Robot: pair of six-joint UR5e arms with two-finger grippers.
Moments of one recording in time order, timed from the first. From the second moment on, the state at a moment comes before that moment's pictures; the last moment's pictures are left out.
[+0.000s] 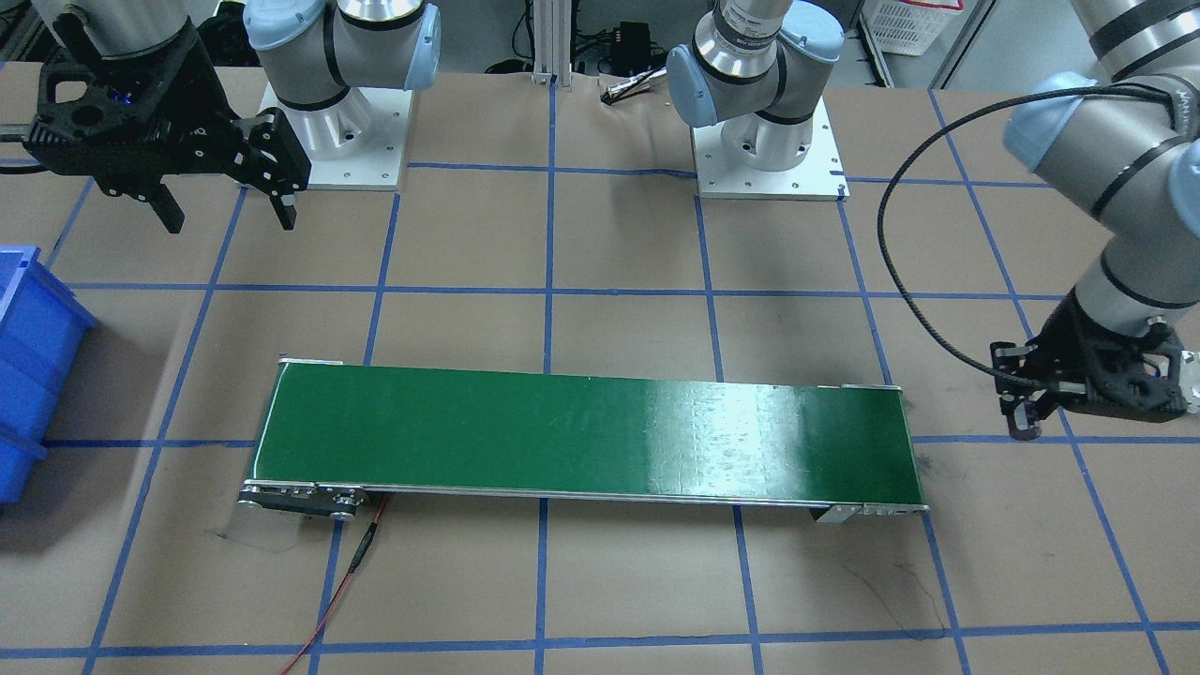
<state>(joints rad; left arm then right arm) -1.19 -1.79 -1.70 -1.09 1.65 0.60 1.53 -1.63 1.57 -1.61 -1.57 -0.10</state>
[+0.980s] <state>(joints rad) -1.26 -1.91 -1.74 -1.09 1.54 0.43 1.53 -1.64 1.57 -1.60 -1.58 -0.09</state>
